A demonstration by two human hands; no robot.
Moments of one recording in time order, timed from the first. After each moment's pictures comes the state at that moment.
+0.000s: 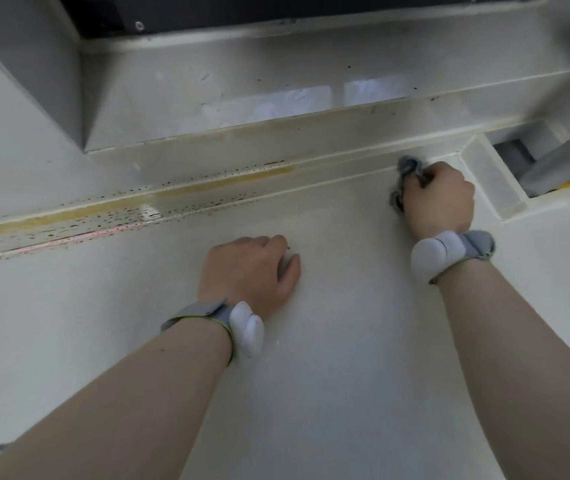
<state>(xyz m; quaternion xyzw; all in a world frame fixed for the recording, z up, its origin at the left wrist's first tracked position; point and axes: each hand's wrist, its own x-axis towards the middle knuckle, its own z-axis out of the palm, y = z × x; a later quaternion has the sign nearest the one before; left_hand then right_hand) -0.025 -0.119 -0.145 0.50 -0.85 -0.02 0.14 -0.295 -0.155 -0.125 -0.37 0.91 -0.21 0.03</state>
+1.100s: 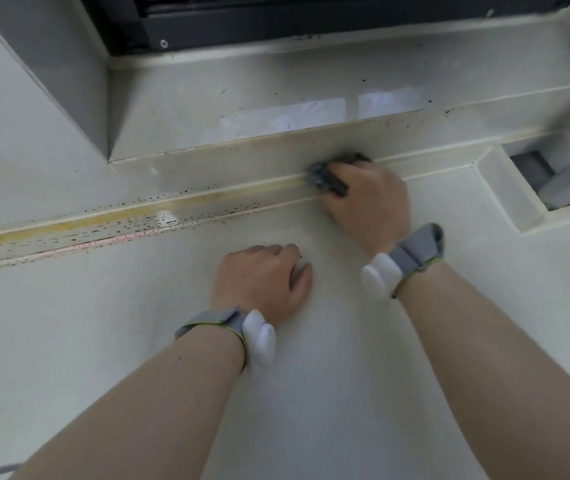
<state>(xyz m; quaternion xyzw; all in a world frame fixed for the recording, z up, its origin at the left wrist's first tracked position) -0.027 -0.118 -0.146 0.50 -0.85 -0.03 0.14 -0.204 -0.172 -0.111 -0.68 0.68 -0.27 -0.05</state>
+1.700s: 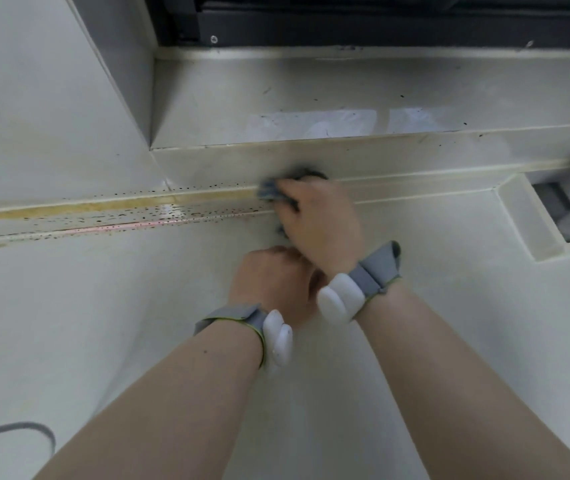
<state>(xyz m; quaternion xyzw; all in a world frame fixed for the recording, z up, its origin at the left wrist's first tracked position) -0.027 -0.120 -0.120 0.49 -0.87 -0.11 0.03 -0.121 -0.175 -0.102 -0.75 0.61 -0.25 0.07</state>
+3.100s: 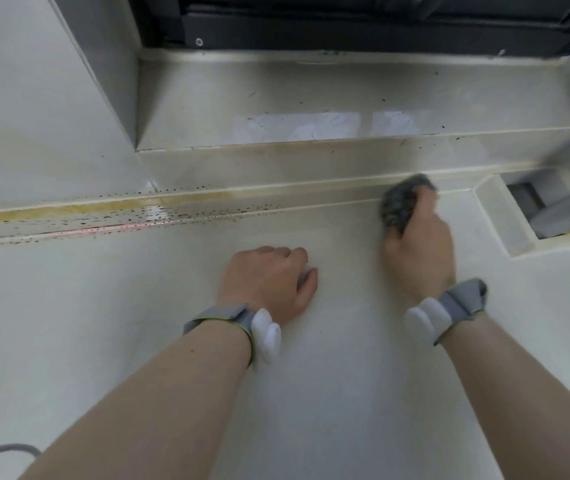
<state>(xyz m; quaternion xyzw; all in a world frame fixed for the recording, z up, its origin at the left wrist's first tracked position) -0.025 -0.120 -0.149 0.49 -0.86 -0.02 0.16 -0.243 -0.129 -0.117 -0.53 0.82 -0.20 0.01</state>
